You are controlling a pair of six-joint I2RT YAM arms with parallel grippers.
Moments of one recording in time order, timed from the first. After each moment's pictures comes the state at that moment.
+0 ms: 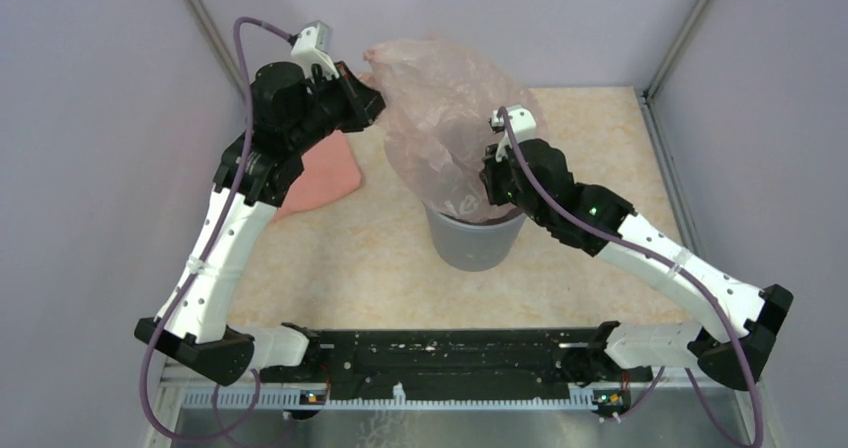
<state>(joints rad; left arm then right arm) -0.42 1.28 1.70 -0.56 0.15 -0.53 0.90 1.19 1.30 -0.53 0.40 0.26</state>
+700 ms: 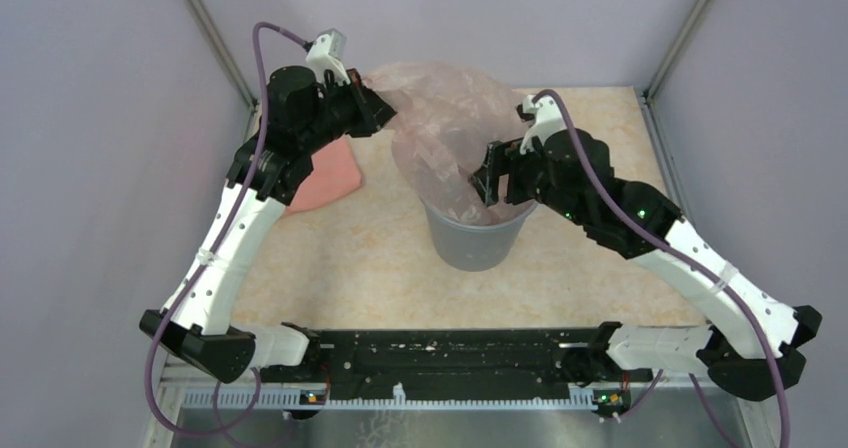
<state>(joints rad) -0.42 1.30 1.62 -0.50 0.22 -0.53 0.89 1.13 1.42 -0.68 0.27 0.36</state>
